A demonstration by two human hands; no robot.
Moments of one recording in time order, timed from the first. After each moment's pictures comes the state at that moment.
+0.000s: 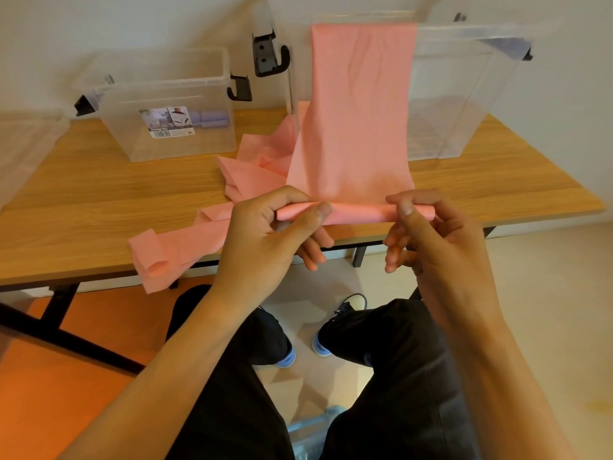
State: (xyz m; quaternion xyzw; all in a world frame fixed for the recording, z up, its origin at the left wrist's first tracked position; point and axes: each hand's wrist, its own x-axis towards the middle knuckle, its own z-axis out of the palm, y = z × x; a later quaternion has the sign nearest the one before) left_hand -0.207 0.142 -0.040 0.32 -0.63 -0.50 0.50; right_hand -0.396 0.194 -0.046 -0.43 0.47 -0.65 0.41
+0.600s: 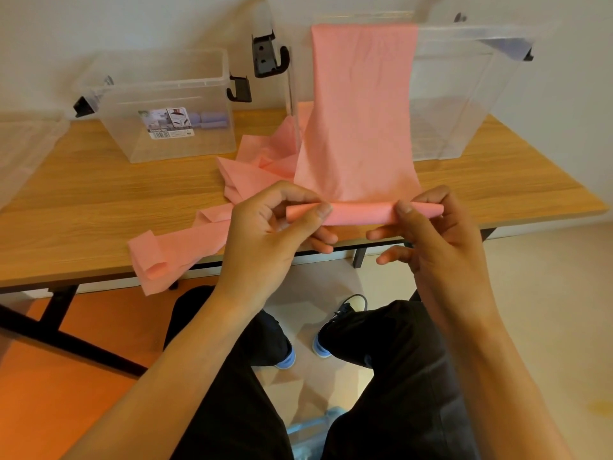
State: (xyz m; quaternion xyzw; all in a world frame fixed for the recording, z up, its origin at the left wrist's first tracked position) left_hand -0.214 0.139 -0.041 0.31 -0.59 -0.52 0.53; right_hand -0.398 0.189 -0.050 -0.44 0.45 -0.66 0.41
